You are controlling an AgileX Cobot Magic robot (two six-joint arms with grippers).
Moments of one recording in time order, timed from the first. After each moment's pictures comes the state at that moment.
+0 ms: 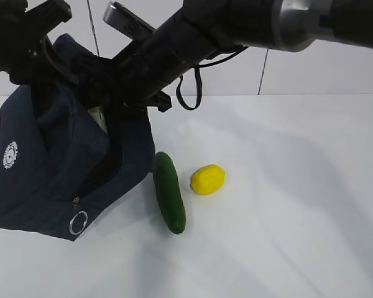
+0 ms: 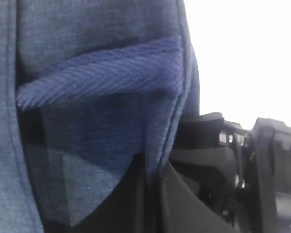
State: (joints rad) left arm -0.28 1.52 -1.28 -0.50 0.85 -0.30; right arm 0.57 2.12 -1.85 0.80 0.83 -0.15
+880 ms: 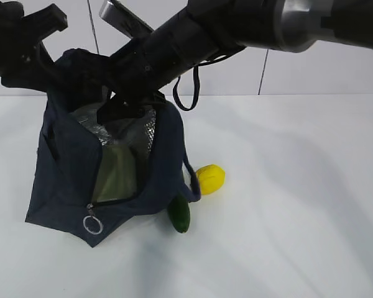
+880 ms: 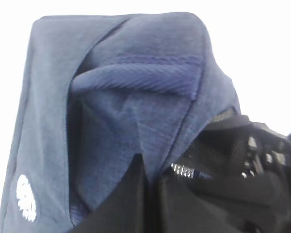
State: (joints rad) left arm -0.28 1.52 -1.28 -0.43 0.86 -0.30; right arm 0.57 2.13 -1.85 0.93 0.87 -0.30
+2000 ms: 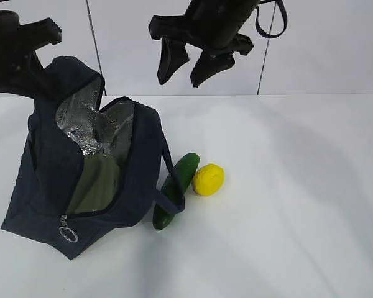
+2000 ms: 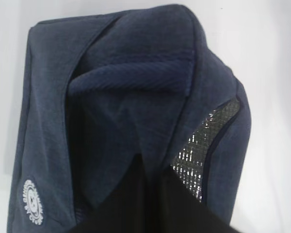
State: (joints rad) left arm -0.28 1.52 -1.28 -0.33 0.88 -0.28; right arm 0.44 2.08 -2.08 0.35 1.24 0.01
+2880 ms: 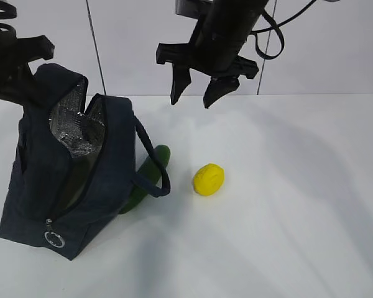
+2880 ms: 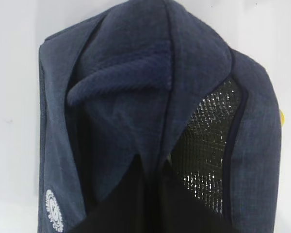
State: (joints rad) left arm -0.24 1.57 -1.28 -0.24 0.88 -0.23; right arm 0.44 2.14 -2.09 0.21 1.24 0.23
